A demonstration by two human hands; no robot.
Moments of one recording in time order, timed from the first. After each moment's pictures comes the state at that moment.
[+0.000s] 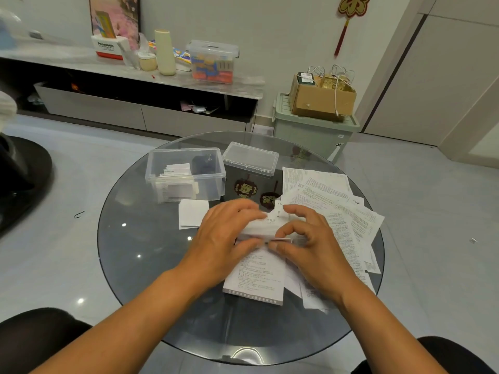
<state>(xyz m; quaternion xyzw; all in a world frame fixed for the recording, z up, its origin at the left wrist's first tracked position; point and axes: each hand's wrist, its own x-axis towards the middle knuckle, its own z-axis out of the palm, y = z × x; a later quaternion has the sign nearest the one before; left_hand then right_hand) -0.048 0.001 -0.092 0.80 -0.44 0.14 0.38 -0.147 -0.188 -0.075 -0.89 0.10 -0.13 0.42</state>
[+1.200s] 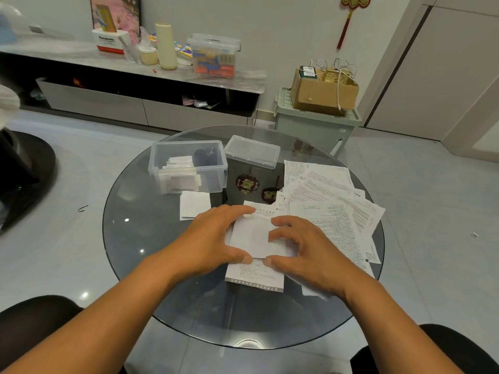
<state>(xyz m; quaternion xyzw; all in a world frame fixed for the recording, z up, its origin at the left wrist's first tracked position) -0.046 0.028 -0.074 0.86 -0.36 -0.15 0.32 -0.159 -0.187 -0.067 -0.96 0.04 0.04 0.29</state>
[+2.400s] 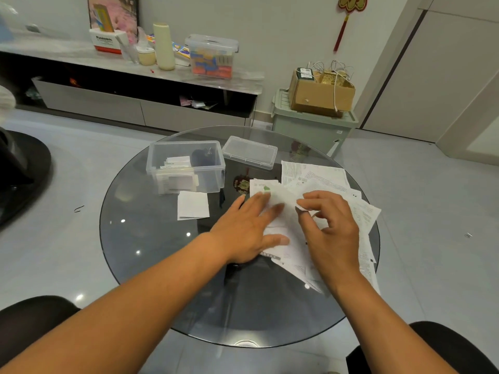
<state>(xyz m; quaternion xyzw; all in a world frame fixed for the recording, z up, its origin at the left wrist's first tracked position) -0.028 -0.041 -0.102 0.87 -0.49 -0.04 0.09 -0.151 -0.194 -0.081 -0.85 0.09 -0.40 0.33</state>
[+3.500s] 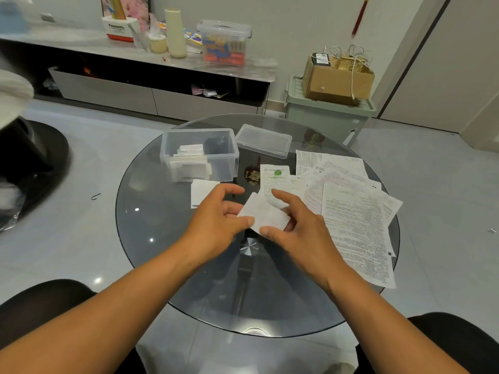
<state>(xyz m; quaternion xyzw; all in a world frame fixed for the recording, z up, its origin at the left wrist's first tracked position) -0.059 0.023 -0.070 0.78 -0.13 -0.18 0.58 -0.137 -0.156 -0.089 -0.90 0.10 -0.11 0.42</state>
